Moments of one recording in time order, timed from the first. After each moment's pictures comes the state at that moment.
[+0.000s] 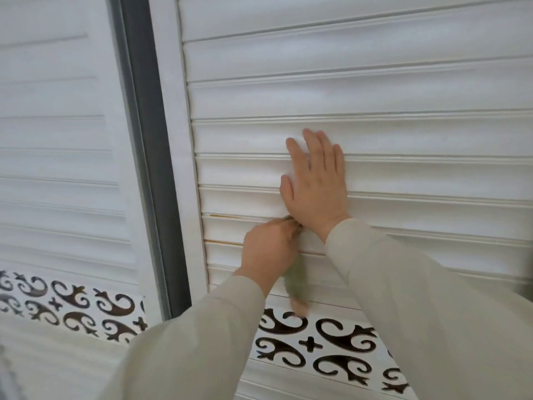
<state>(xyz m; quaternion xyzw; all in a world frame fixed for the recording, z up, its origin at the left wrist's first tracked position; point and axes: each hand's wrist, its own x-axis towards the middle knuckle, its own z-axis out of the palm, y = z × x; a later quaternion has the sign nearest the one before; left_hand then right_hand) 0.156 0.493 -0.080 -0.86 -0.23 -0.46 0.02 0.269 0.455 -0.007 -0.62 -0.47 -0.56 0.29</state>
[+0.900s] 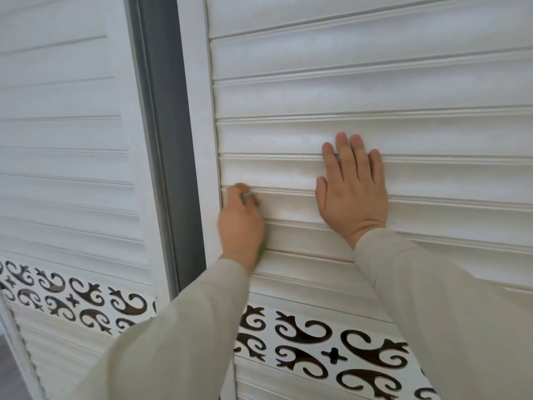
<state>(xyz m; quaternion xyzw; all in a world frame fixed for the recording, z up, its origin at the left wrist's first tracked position) 0.129 0.542 -0.056 -0.66 -0.39 -0.59 -0.25 0.303 0.462 -0.023 -0.59 -0.42 -0.63 0.26</state>
